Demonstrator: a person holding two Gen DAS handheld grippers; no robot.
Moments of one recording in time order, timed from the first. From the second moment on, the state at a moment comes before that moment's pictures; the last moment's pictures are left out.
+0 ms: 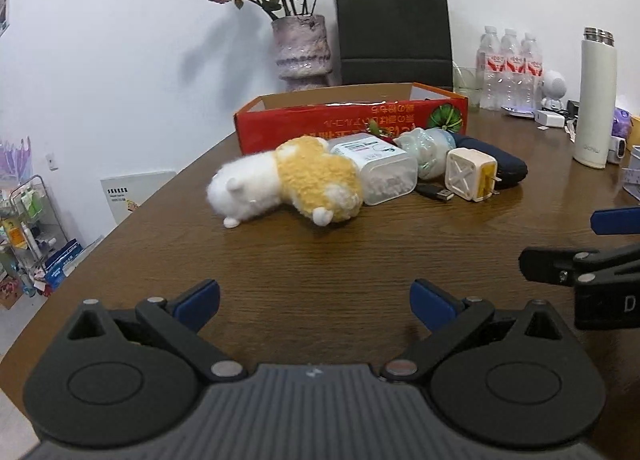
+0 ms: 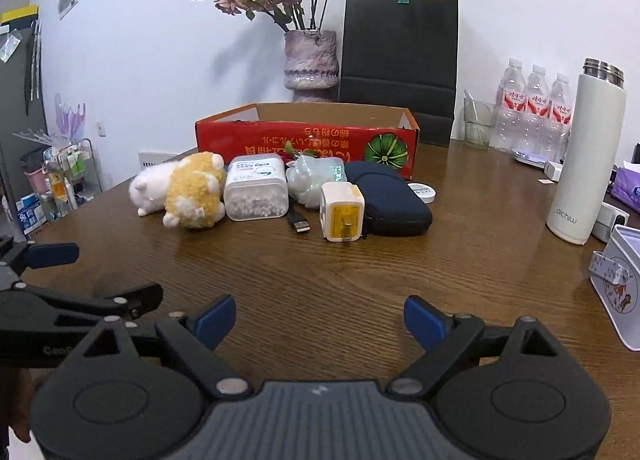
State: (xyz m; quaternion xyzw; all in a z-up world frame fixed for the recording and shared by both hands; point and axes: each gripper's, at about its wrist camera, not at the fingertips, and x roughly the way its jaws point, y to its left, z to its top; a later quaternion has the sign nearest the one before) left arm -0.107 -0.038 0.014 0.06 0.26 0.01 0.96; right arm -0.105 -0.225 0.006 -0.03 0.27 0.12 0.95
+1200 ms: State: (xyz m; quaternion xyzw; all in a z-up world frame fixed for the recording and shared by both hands) left arm -0.029 -0.038 0.050 0.05 0.25 -0.17 0.95; right arm -0.049 -0.232 0.024 -0.02 0.27 0.11 0.96
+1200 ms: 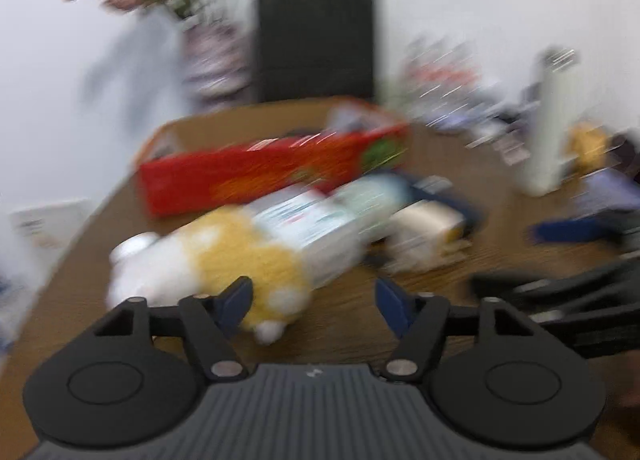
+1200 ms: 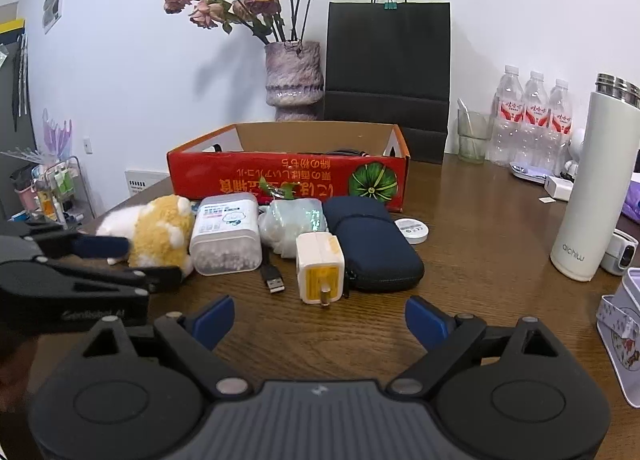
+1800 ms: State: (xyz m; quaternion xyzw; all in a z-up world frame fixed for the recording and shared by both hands) left arm 0.024 0.054 0.042 0.09 0.27 -0.18 0.94; right arm -0.004 -0.219 0.024 0.00 0.26 0.13 0.96
